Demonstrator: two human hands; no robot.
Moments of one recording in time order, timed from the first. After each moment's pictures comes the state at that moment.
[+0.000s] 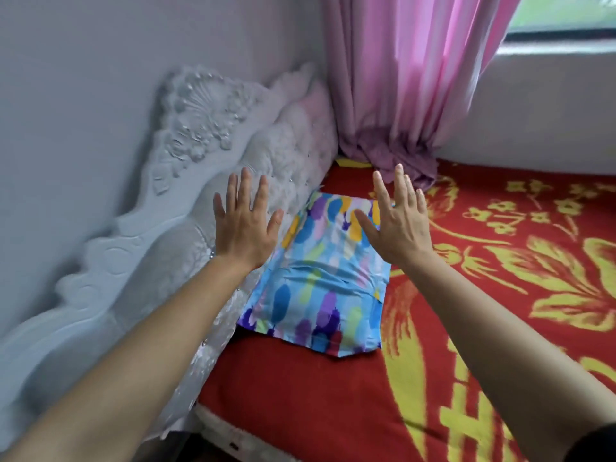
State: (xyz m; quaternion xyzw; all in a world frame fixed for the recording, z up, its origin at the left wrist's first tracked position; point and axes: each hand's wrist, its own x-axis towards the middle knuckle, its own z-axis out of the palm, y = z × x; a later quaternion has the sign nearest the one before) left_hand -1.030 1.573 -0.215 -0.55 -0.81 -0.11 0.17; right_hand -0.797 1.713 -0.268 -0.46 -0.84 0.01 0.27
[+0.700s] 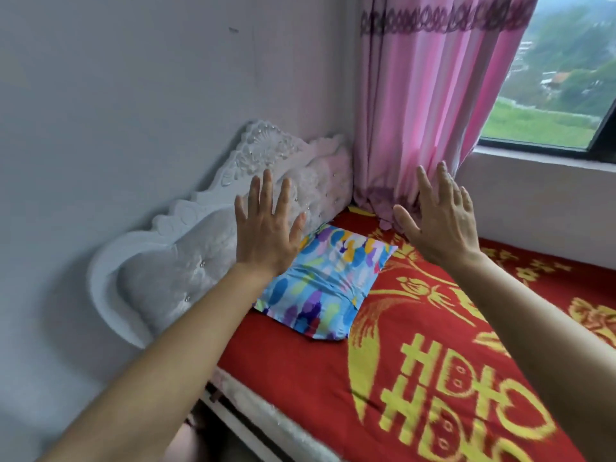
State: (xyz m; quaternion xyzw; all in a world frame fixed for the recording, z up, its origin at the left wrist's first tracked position) left_hand -0.787 1.340 -0.118 -0.48 -0.81 -0.21 0.26; right_hand -0.562 1.540 -0.116 -0.38 -0.86 -0.09 0.33
